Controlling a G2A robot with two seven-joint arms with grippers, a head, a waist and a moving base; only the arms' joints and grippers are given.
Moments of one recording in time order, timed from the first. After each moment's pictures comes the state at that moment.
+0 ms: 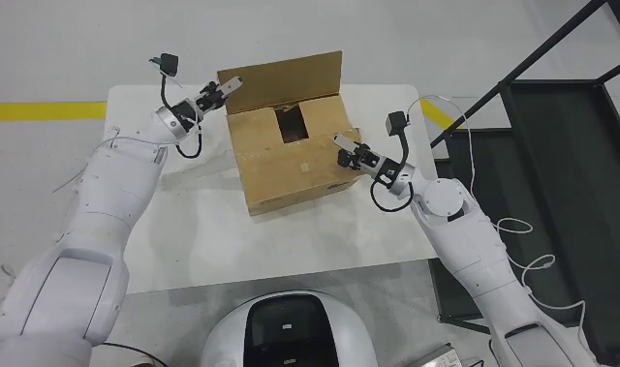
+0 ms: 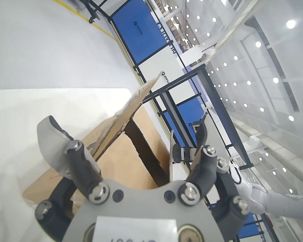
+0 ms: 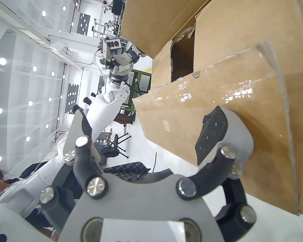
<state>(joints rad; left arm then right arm) 0.44 -1.36 -0.99 -0.41 0.00 -0.87 -0.56 -1.16 -1.11 1.23 -1.39 0.21 -0.35 0.63</state>
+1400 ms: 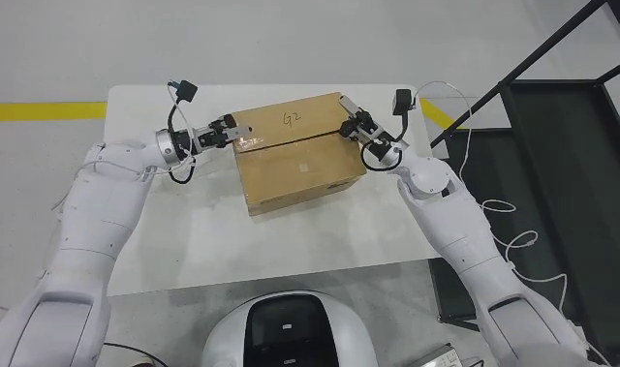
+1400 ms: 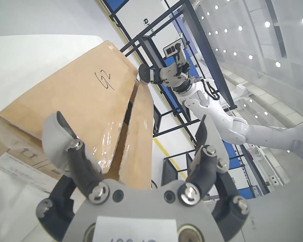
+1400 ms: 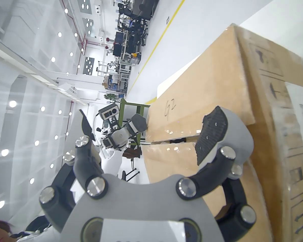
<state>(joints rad) 0.67 -1.22 -1.10 -0.86 -0.10 -0.78 -0.98 -0.99 -1.17 1.15 -1.21 0.26 -0.25 0.38</state>
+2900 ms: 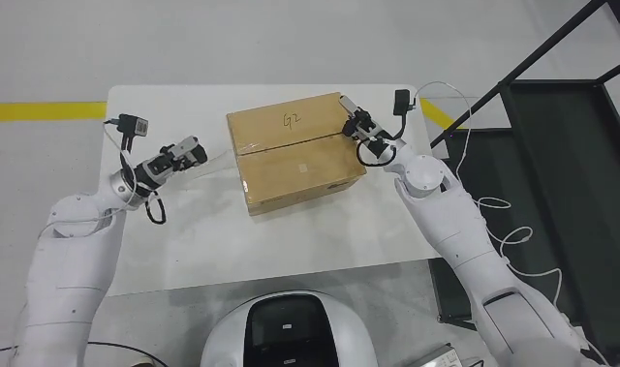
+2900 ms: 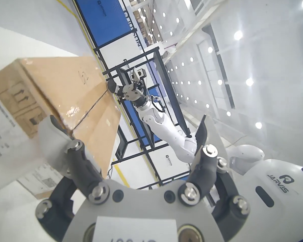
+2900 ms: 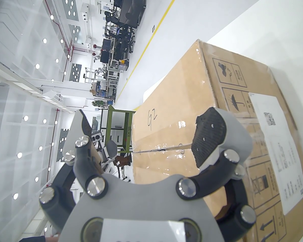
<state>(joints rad) 1.11 -1.11 -1.40 -1.25 -0.41 -0.54 -0.99 -0.96 -1.20 1.14 -1.14 0.21 -0.24 0.34</state>
